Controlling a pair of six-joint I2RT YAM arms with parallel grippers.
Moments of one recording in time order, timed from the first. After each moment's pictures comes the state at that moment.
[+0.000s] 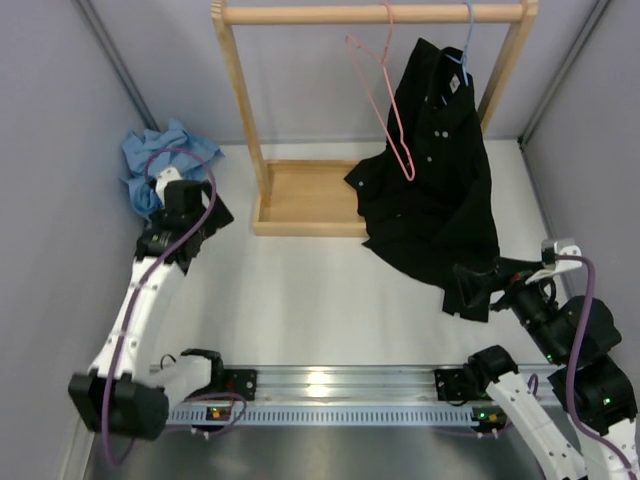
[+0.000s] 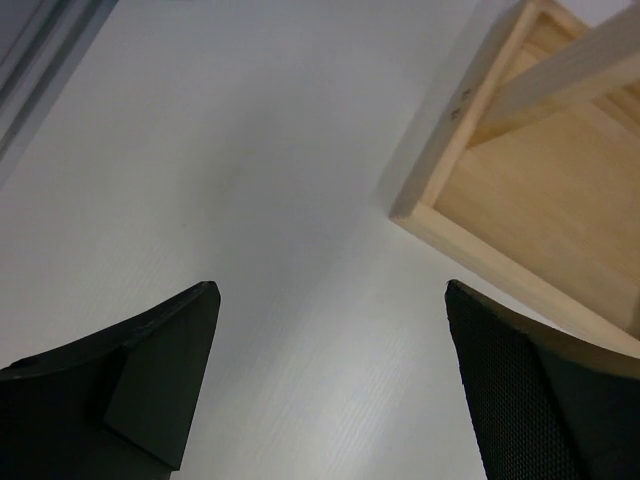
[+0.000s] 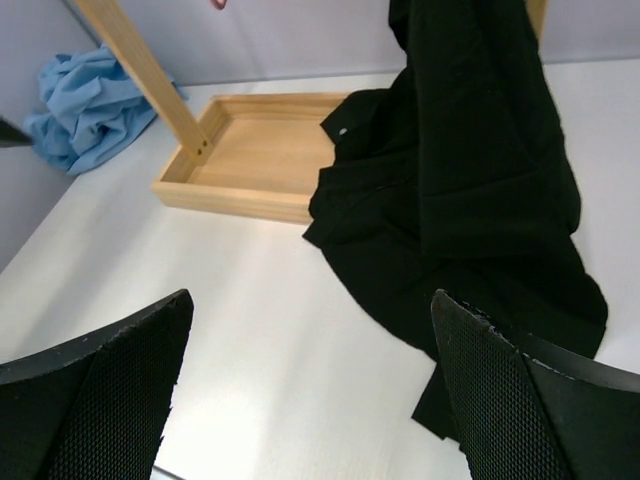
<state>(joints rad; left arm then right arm) -0.12 1.00 1.06 -0.69 -0.33 -0.57 0.38 0.23 0.91 -0.75 0.03 0.27</state>
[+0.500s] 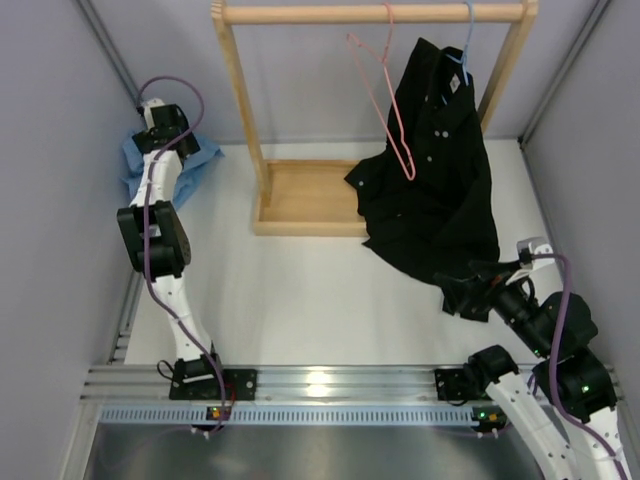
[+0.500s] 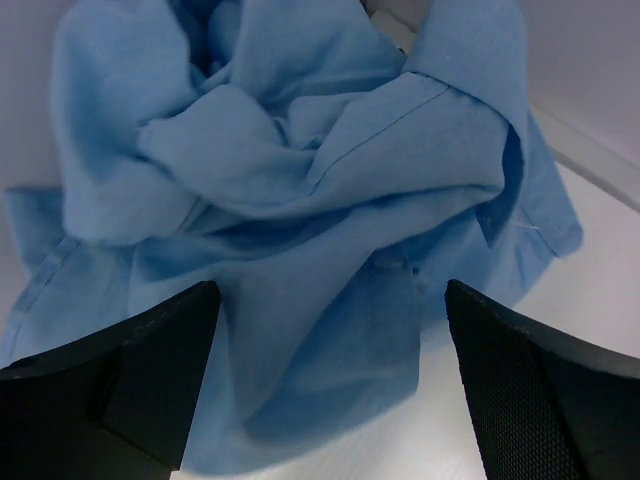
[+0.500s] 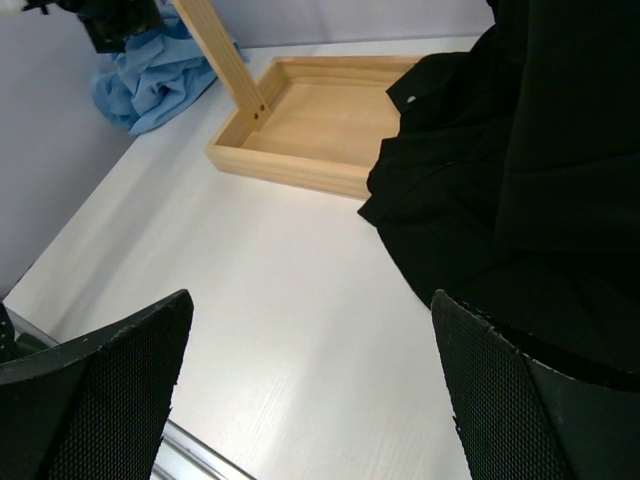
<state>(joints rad) 0.18 2.15 1.95 -0.39 -0.37 -0.26 0.38 0.19 0.76 -0.66 -0.13 0.33</state>
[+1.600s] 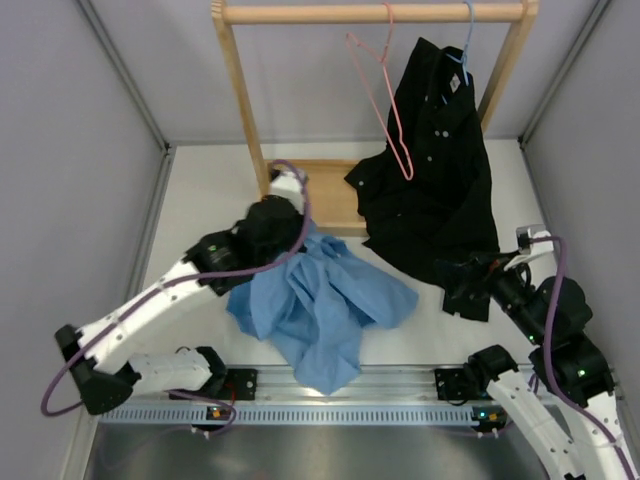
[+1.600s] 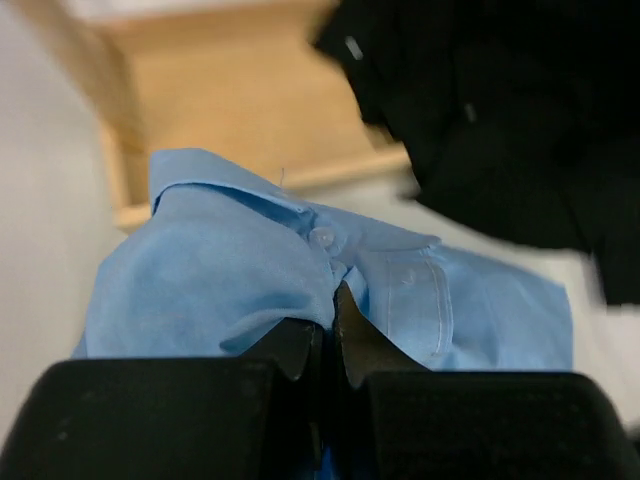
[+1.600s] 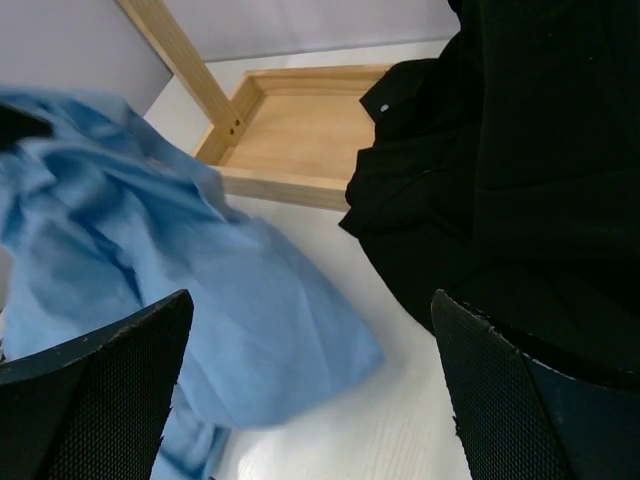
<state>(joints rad) -0.84 1.07 1.25 -0.61 -0.47 -0.37 0.38 0.27 0.79 -0.62 -0.07 0.34</state>
